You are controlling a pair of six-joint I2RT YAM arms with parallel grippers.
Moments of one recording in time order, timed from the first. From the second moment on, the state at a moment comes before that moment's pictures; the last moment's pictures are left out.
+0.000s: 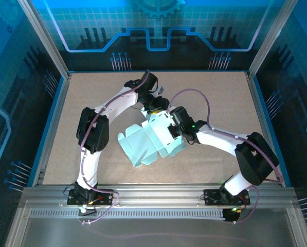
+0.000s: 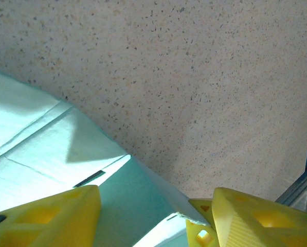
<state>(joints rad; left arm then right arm) -0.48 2.11 1.83 -0.83 0.48 -0.55 0.66 1.55 0.92 -0.25 0.22 0.02</state>
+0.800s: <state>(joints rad) -0.48 2.10 1.77 -0.71 0.55 -0.75 0.66 1.56 0.92 -0.25 0.24 0.02</state>
